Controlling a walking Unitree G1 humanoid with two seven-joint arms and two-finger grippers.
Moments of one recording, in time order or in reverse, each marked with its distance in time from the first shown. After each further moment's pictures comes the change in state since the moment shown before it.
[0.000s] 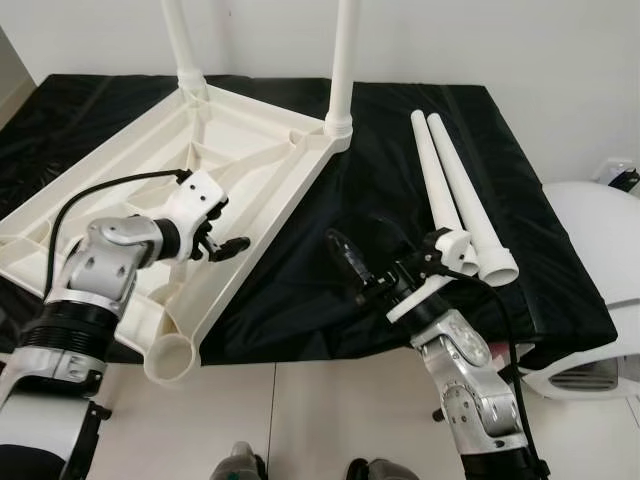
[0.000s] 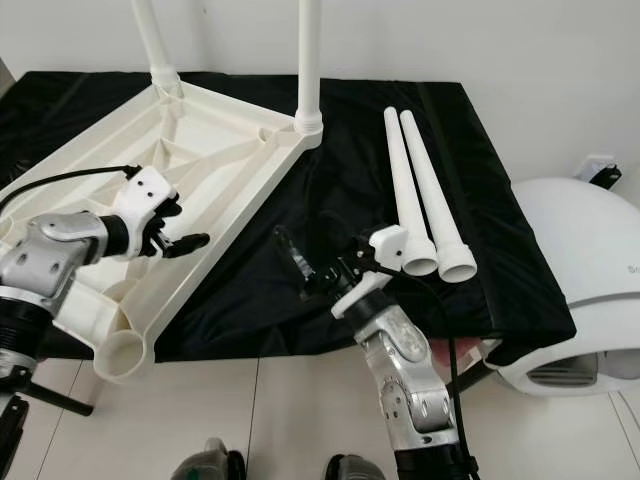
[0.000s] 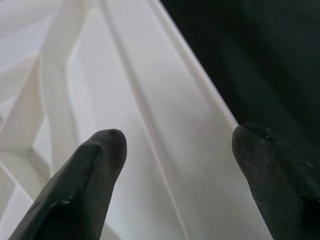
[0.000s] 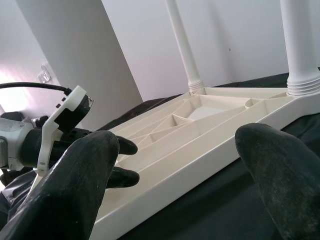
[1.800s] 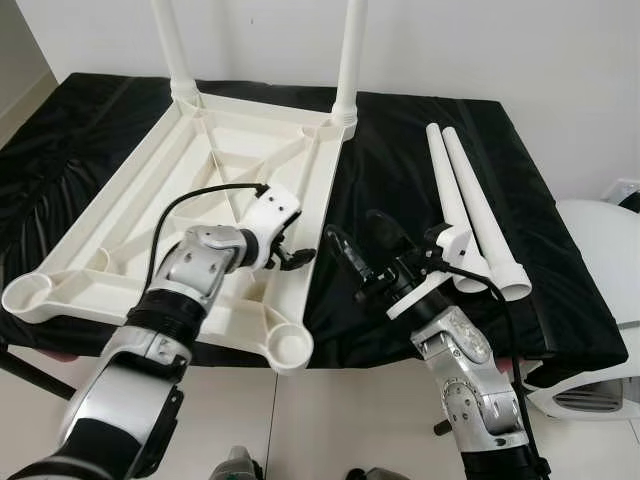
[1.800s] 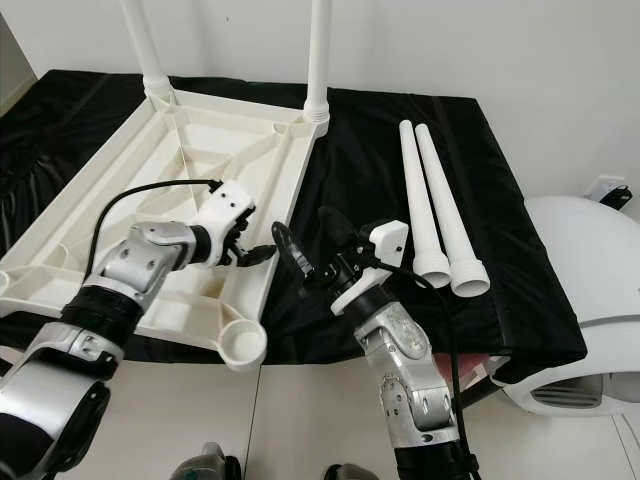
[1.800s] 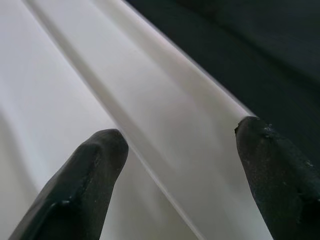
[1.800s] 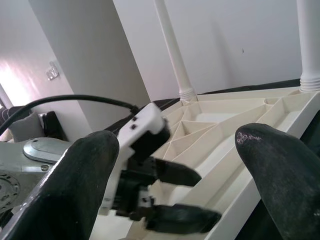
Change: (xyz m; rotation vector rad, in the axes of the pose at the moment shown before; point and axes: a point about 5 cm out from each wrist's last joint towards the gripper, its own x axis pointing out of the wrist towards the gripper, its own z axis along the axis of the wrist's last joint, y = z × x) left arm 0.091 -0.053 0.037 -0.119 -0.016 -0.026; right arm 0.000 0.001 0.004 0.001 -0.009 -0.011
